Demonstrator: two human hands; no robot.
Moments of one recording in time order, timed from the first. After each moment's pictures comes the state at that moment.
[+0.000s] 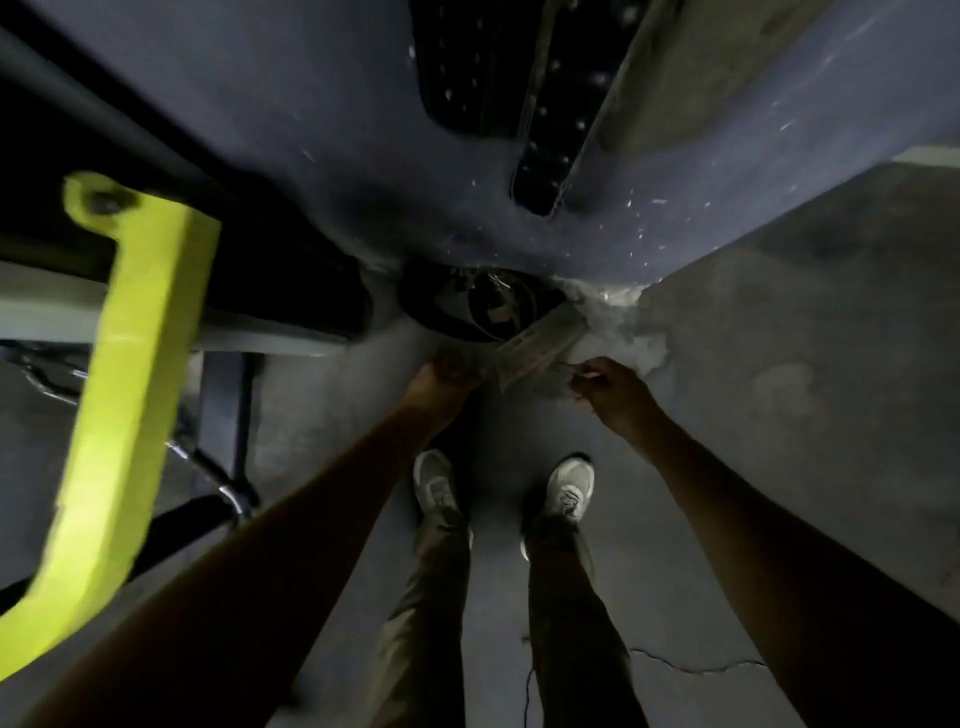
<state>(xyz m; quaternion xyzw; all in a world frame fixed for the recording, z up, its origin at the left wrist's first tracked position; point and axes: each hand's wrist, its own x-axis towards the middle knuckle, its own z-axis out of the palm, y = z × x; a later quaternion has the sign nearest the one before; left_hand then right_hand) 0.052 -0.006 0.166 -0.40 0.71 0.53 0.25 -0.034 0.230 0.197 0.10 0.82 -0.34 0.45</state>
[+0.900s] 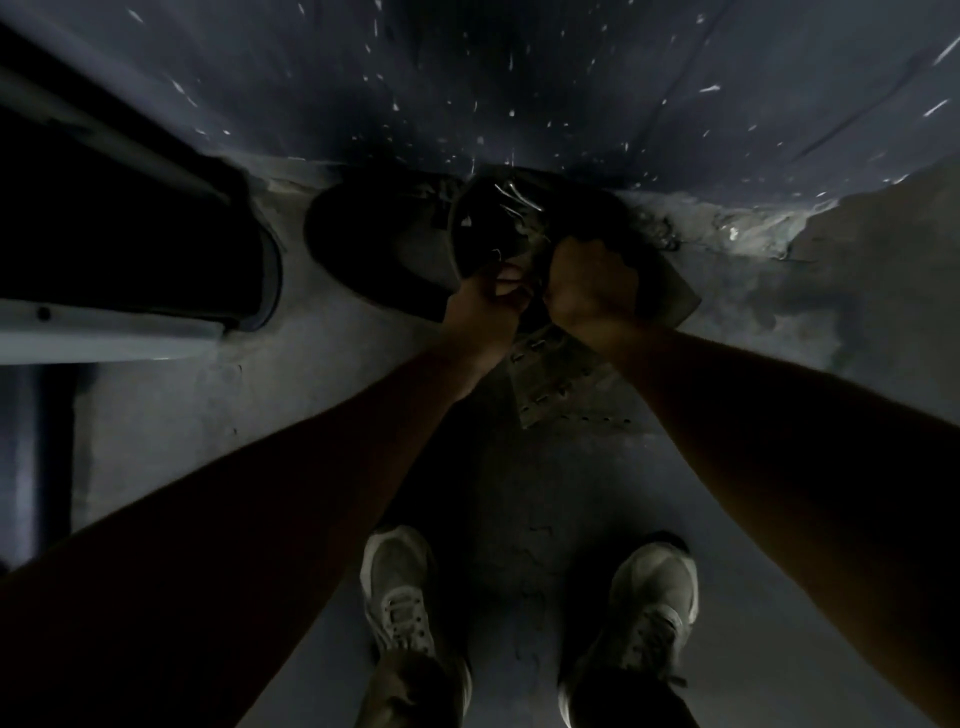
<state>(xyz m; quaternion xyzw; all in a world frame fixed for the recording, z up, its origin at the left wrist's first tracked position) -0.057 0.018 -0.203 -0.36 0.71 0.57 0.18 -0.130 0.117 -0.203 -0.07 0.95 -0.05 0.29</state>
